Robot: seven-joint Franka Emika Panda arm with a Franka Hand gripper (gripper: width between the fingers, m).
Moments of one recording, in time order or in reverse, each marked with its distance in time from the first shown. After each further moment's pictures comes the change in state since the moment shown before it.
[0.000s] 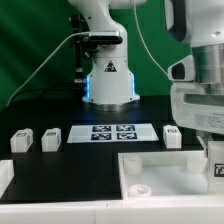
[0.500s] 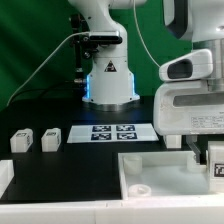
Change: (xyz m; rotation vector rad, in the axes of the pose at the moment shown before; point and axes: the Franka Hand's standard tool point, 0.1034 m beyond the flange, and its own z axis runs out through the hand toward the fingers) arm 0.021 -0.007 -0.008 -0.016 0.023 -0.757
